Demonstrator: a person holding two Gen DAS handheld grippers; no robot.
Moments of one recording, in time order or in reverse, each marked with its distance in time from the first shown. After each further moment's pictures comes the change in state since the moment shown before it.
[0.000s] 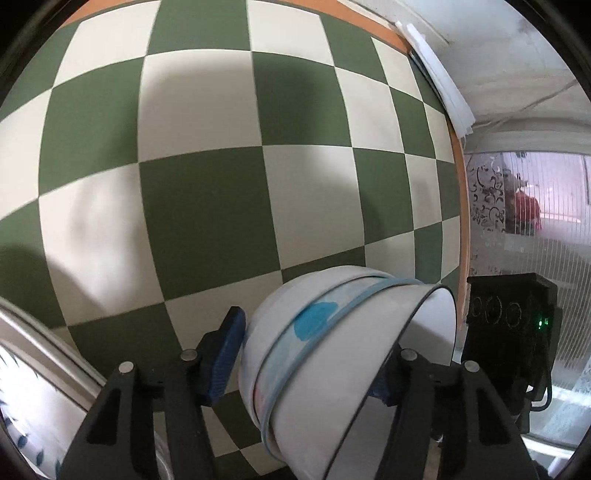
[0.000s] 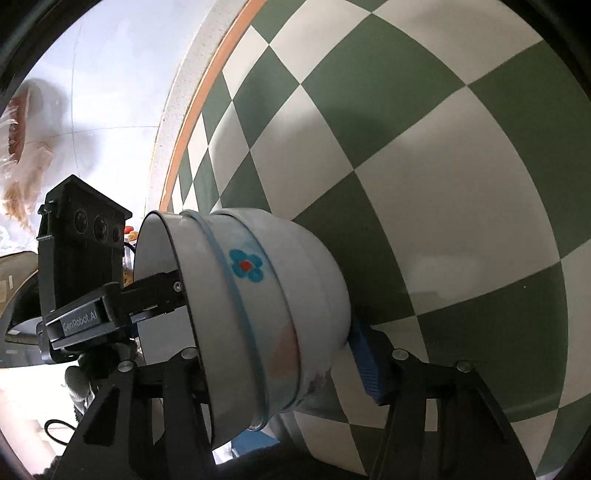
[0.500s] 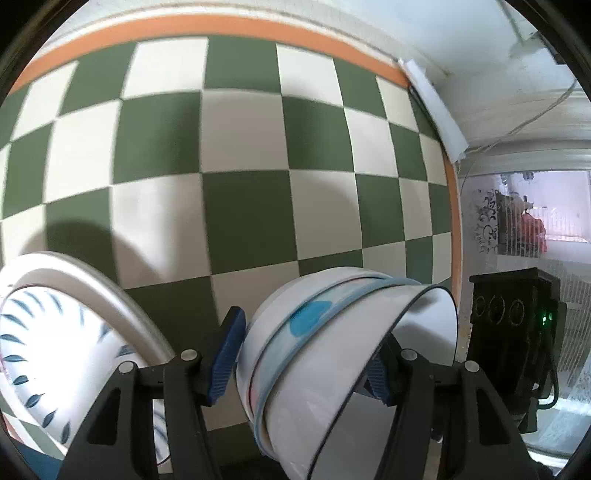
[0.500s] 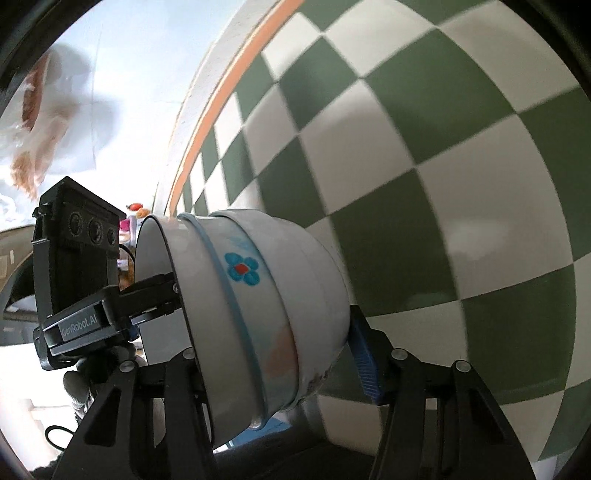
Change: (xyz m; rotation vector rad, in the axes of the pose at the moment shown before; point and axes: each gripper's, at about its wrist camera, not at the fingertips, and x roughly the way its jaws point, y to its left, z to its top) left arm -0.056 0.005 -0.022 -0.028 -0.098 0.041; right arm 0.009 0.056 0.022 -0.070 0.065 0.006
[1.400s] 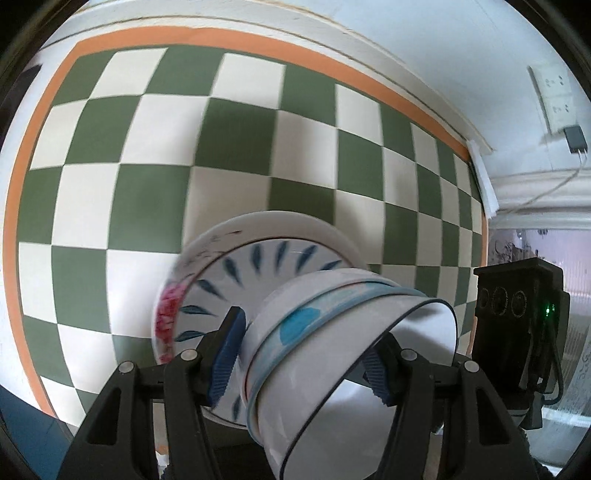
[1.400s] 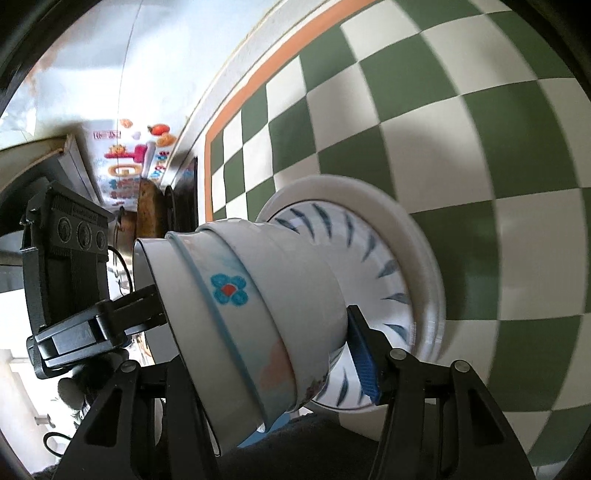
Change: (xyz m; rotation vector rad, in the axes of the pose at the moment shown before) left arm -0.097 0.155 -0.041 -0.185 -0.103 0.041; right arm 0.134 0.140 -0.042 -0.174 0.157 -0.024
